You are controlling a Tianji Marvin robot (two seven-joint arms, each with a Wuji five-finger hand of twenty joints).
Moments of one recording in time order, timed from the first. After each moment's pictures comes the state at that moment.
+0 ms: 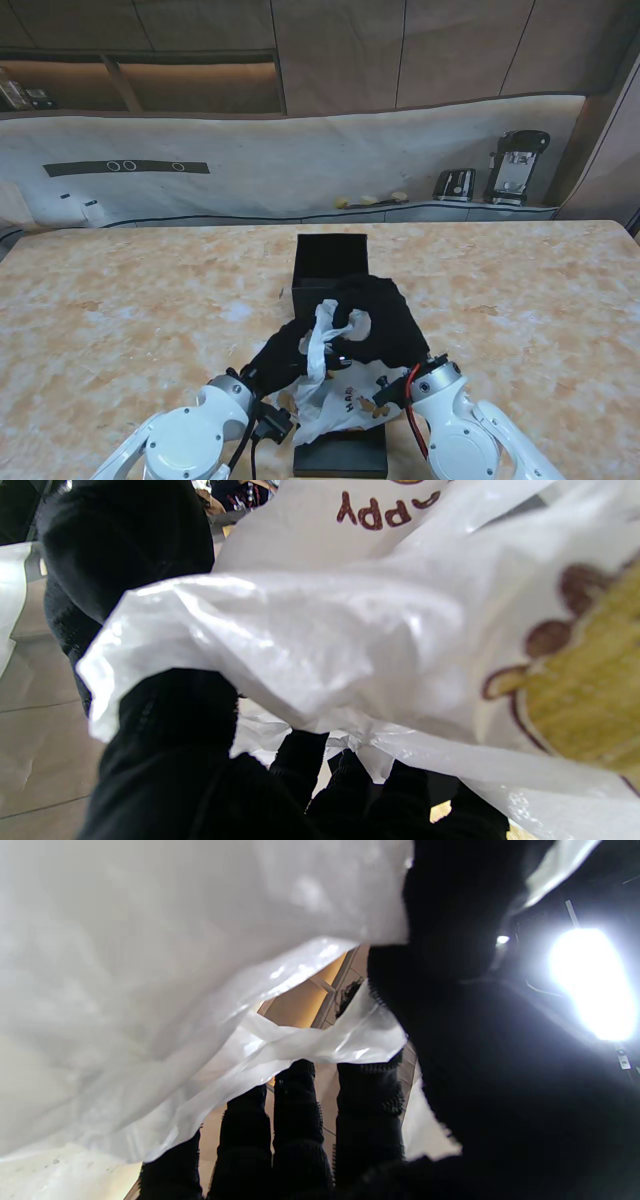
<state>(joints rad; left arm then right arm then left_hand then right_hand) 1.78 -1.15 -1.08 -2.00 0.02 0.28 0.02 -1.70 -1.16 1.10 -1.78 -0.52 -0.32 -0.32 0.90 -0.47 0.01 -0.03 0.32 0.34 0.56 0.60 0.12 0.28 0.07 0.42 0.04 0.25 0.12 0.46 -0.08 0.33 0.03 0.28 0.70 -0.98 0.99 -0.23 0.93 -0.13 1.27 0.30 0.56 0.07 0.71 0.41 0.35 0.04 0.59 0.38 0.02 0.16 0.88 0.49</state>
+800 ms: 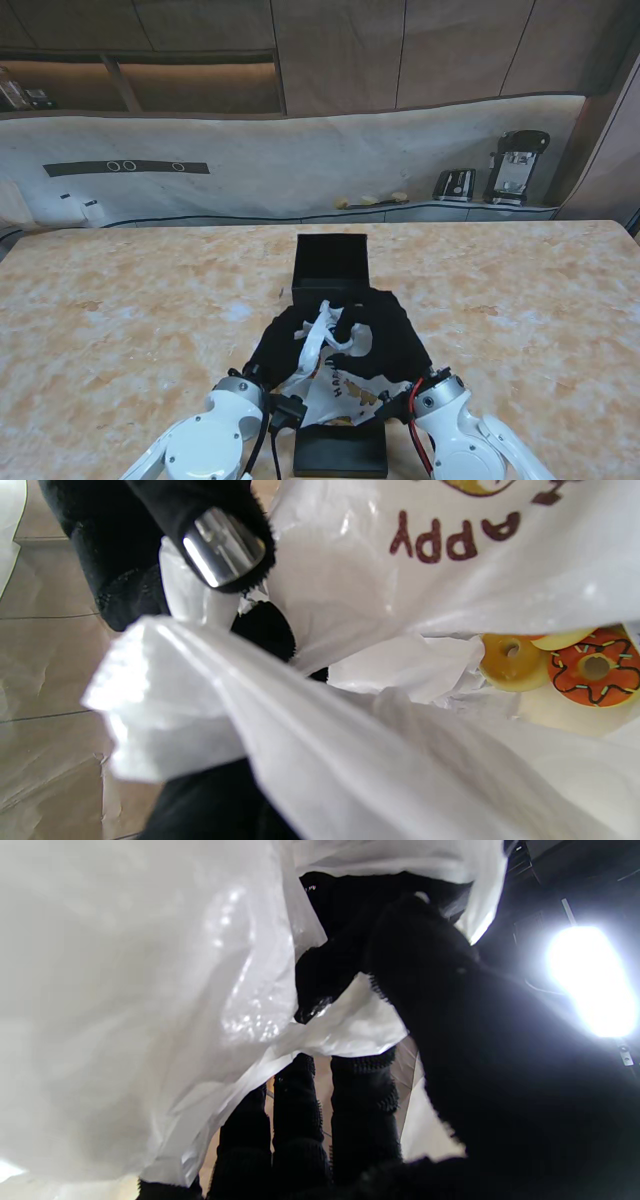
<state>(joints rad) 1.79 -1.23 -1.04 -2.01 -0.04 0.28 0.28 -1.77 -1.16 1.12 -1.82 -0.51 -0.34 -0.30 1.16 -0.29 0.01 -0.04 0.62 0.22 0.90 0.43 0.20 0.24 0.44 0.43 0.11 0.25 0.40 0.49 -0.09 0.33 0.10 0.48 0.70 -1.03 1.01 -0.25 0.95 -0.07 1.28 0.22 0.58 0.07 0.73 0.41 0.35 0.04 0.61 0.38 0.02 0.16 0.88 0.49</state>
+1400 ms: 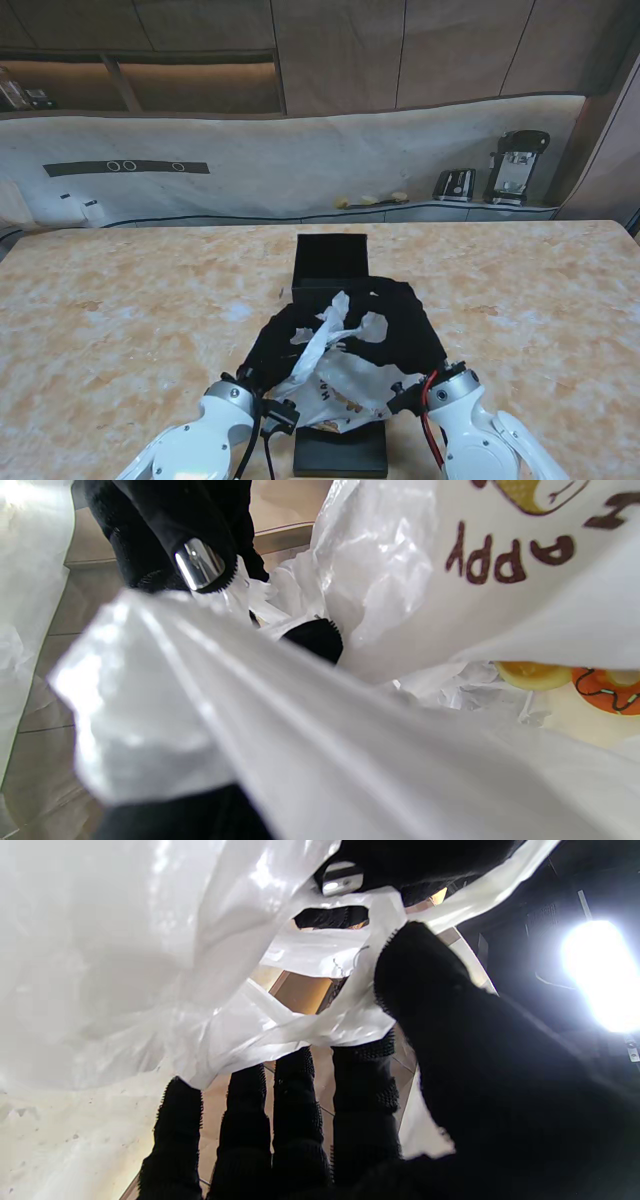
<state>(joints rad) 1.82 -1.21 -1.07 -2.01 0.00 0.16 0.22 -1.79 -1.16 1.18 -1.85 -0.52 -0.33 -0.30 0.99 -0.54 0.80 -0.05 0.70 0.36 0.99 0.72 0.24 0.21 0.57 0.58 0.10 0.24 0.56 0.63 -0.06 0.32 0.14 0.57 0.70 -0.86 0.92 -0.24 0.91 -0.09 1.11 0.27 0.56 0.07 0.68 0.40 0.34 0.04 0.61 0.38 0.02 0.16 0.88 0.49</state>
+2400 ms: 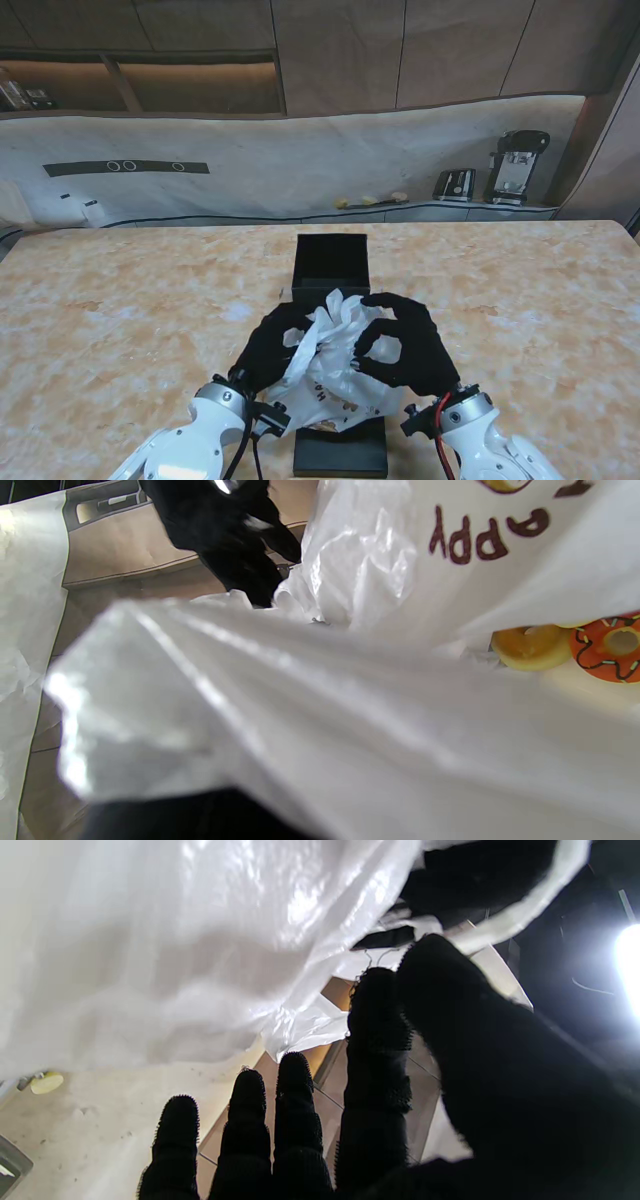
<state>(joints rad) 1.85 -1.19 -1.10 -2.01 0.07 0.14 0.19 -1.87 -1.14 1.22 -1.84 -0.53 -0.33 -0.30 0.94 -0.56 0.88 -0.04 0.70 0.36 0.99 0.80 0.22 0.21 0.57 0.61 0.09 0.23 0.57 0.66 -0.09 0.32 0.14 0.60 0.61 -0.83 0.94 -0.16 0.97 -0.20 1.02 0.10 0.42 0.07 0.57 0.35 0.24 0.03 0.52 0.38 -0.07 0.16 0.66 0.54</state>
